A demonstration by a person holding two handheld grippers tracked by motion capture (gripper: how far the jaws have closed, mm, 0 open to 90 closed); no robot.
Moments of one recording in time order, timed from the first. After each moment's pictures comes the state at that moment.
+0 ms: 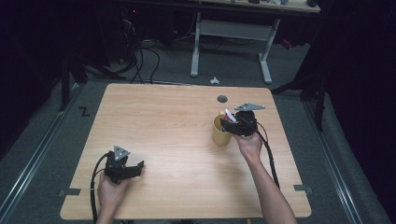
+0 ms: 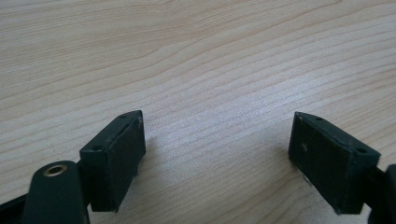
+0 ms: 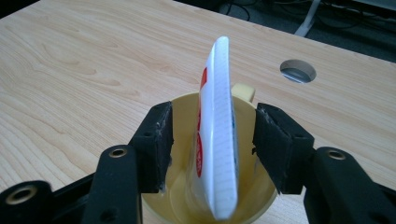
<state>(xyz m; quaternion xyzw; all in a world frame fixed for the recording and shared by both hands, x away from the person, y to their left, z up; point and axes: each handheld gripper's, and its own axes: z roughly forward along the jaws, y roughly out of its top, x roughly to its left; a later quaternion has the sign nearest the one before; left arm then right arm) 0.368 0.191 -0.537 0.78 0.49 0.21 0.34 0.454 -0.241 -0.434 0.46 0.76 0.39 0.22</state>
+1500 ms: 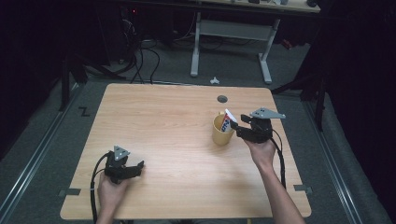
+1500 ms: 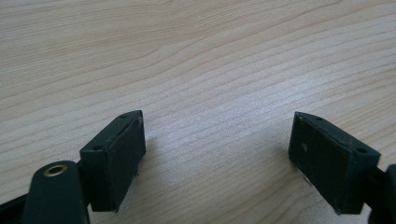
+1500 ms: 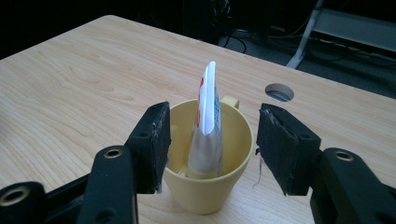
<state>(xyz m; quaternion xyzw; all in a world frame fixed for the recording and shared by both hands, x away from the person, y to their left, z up) 0.368 0.191 -0.537 0.78 0.49 0.21 0.34 0.409 -0.267 -0.408 0.44 0.74 0.44 0.25</state>
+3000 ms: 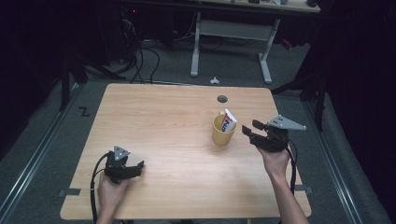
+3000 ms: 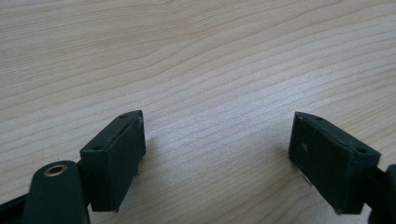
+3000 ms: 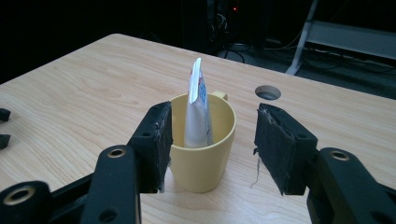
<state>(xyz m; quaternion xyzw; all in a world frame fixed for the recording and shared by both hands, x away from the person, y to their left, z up) 0.368 0.191 -0.537 0.78 0.49 0.21 0.34 0.371 -0.298 -0.401 0.45 0.72 0.47 0.26</state>
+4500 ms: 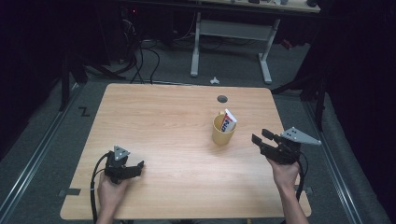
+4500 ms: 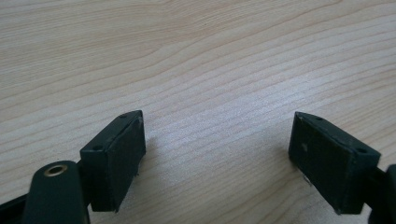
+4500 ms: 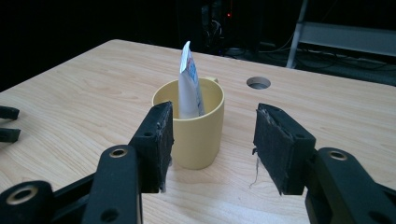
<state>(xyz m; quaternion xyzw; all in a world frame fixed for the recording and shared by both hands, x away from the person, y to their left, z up) 0.368 0.191 -0.537 0.78 0.49 0.21 0.34 0.337 -0.324 -0.412 0.46 0.70 0.49 0.26</state>
